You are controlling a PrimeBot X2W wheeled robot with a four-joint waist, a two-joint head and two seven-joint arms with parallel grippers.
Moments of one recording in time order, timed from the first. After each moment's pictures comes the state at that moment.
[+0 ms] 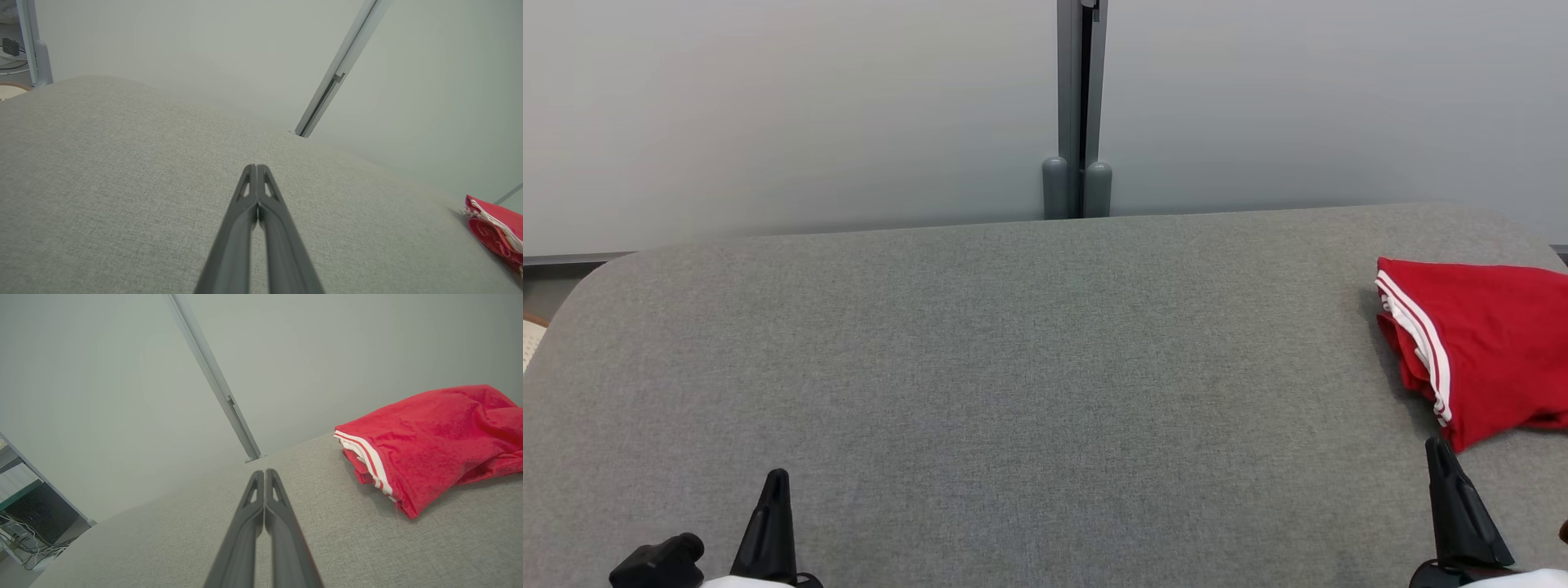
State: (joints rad) left arm 0.11 0.11 -0.07 0.17 -0.54 0.01 -0.18; right arm 0.18 -0.13 0.01 -0.02 0.53 0.13 -0.09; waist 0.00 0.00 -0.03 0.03
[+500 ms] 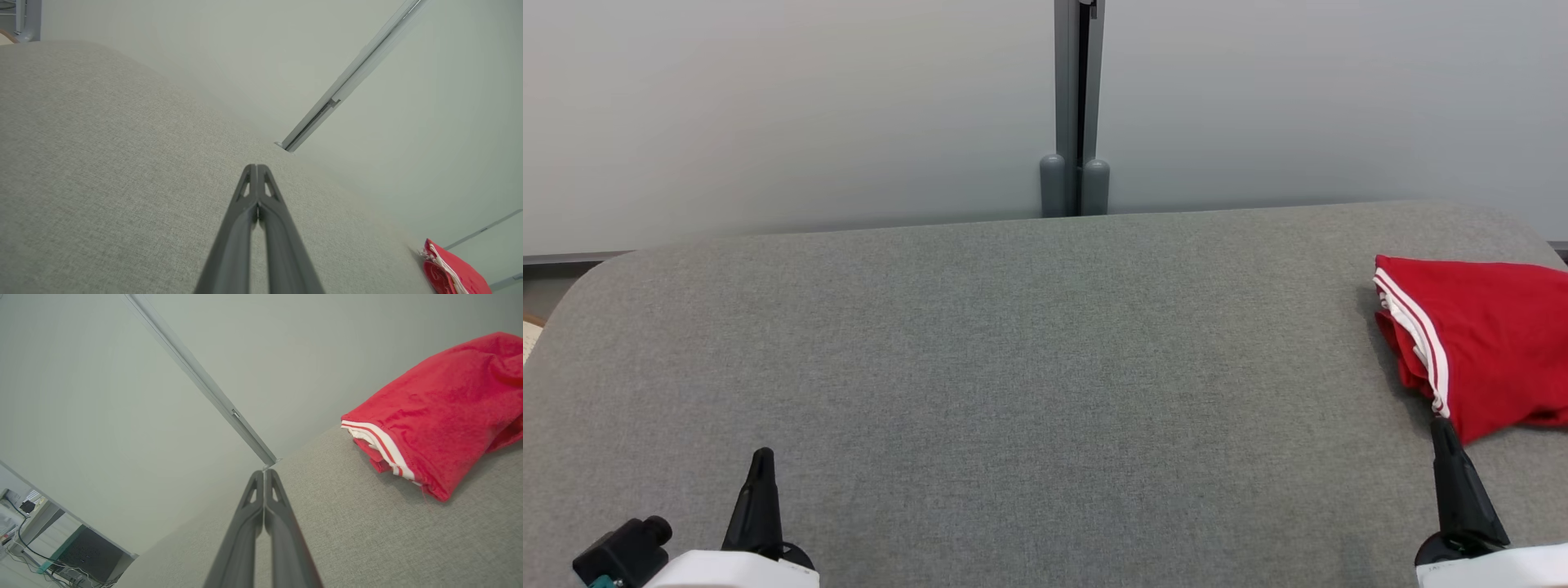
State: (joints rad) left arm 0.07 0.10 -0.03 0.16 -0.77 0.01 -0.11; right arm 0.12 -0.14 0.02 0.03 0.80 0.13 -0.08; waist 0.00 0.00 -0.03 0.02
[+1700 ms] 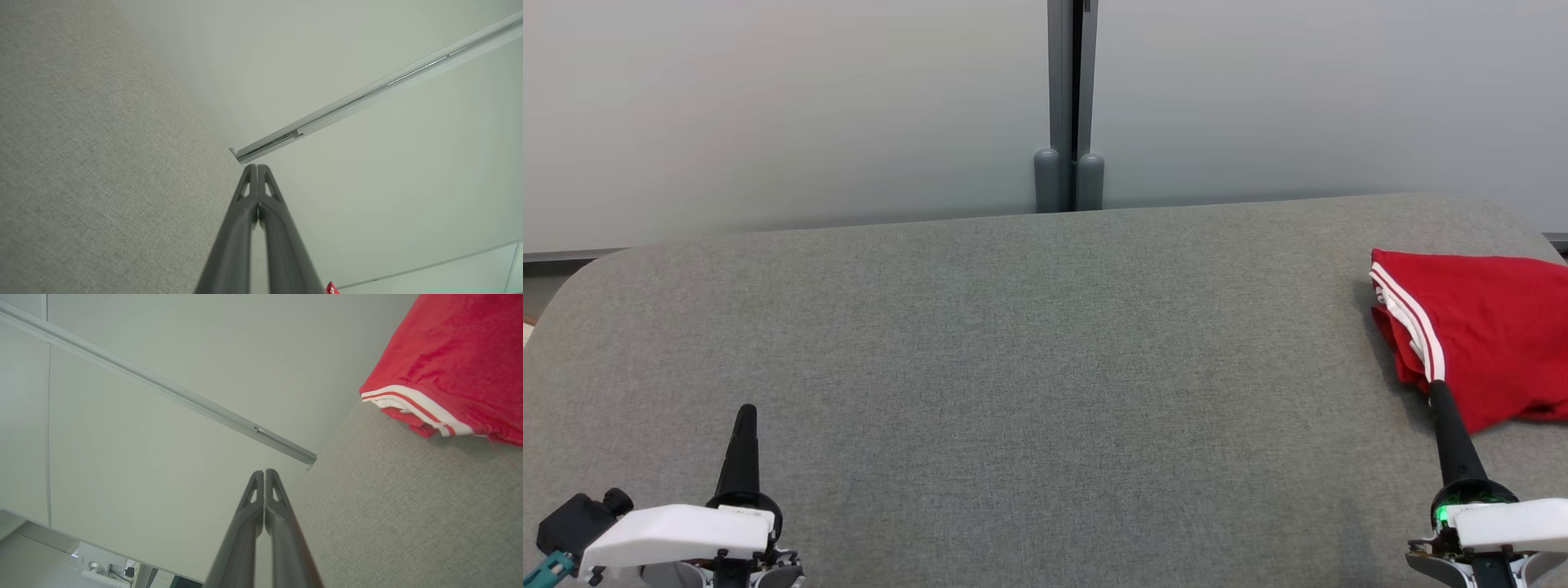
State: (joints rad) left arm -0.01 0.07 0.04 0.14 -1.17 0.00 -0.01; right arm 0.00 -0.21 0.11 0.12 1.32 0.13 -0.10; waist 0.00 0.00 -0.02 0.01
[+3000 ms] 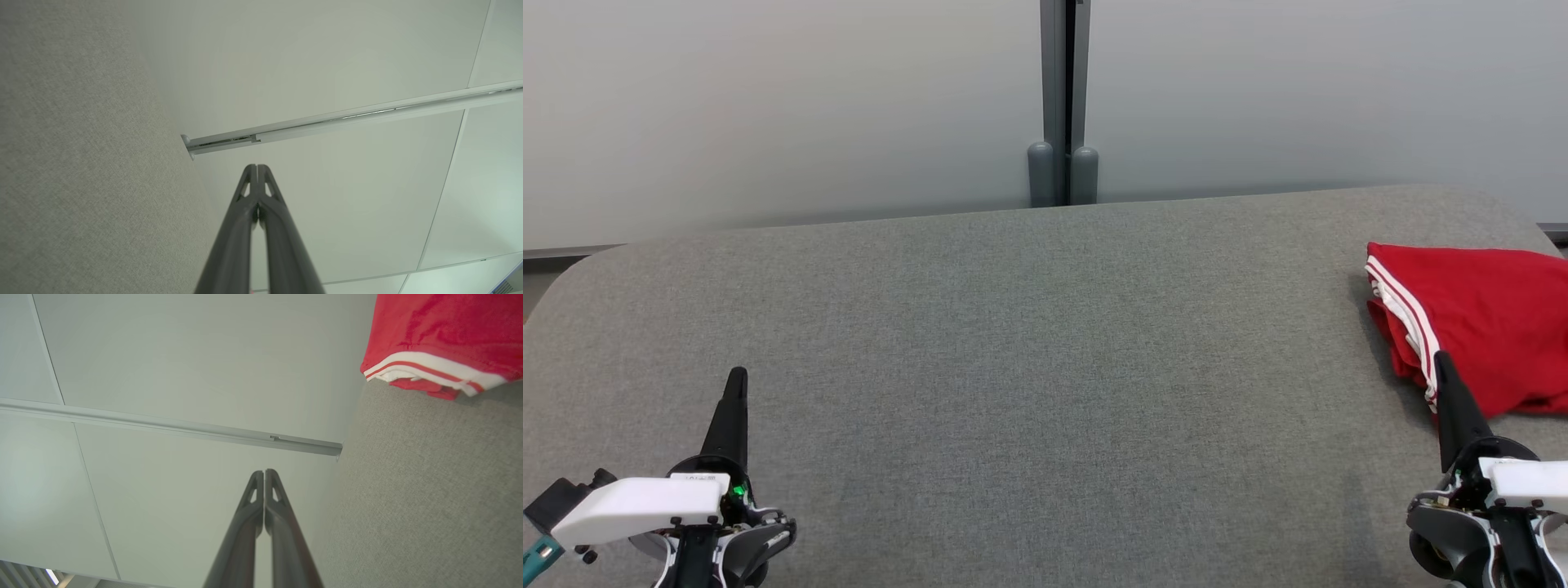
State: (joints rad) left arm -0.07 0.05 0.09 0.12 -1.48 0.00 0.08; right arm -0.10 -0.33 0.25 0.15 1.79 0.13 -0.19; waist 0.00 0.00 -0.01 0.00
